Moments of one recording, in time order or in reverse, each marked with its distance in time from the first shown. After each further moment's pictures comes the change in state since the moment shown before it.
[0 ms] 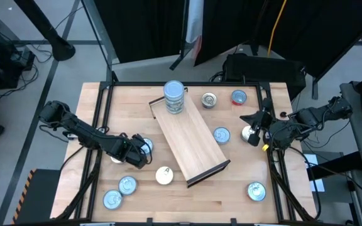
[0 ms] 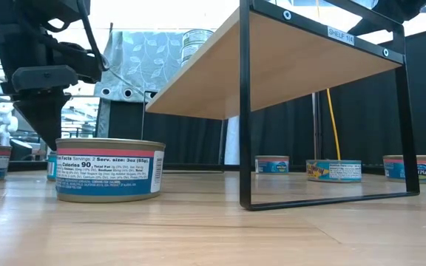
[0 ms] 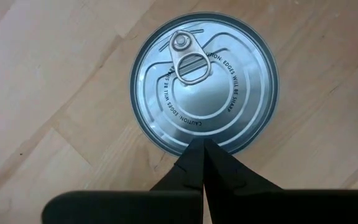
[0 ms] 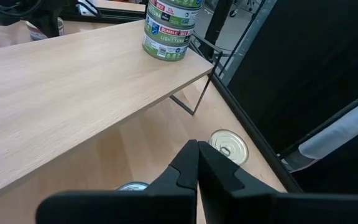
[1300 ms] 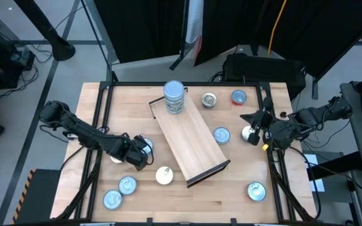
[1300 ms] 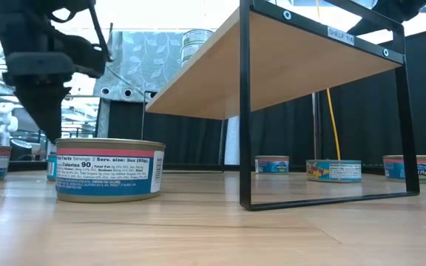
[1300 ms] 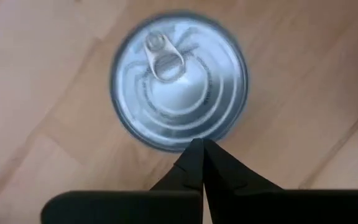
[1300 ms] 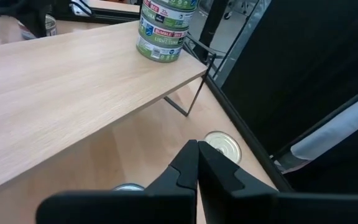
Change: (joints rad) left arm 0.003 0.000 0.037 -0.015 0.056 0.081; right arm 0.000 0.000 0.000 0.000 0.026 -0.015
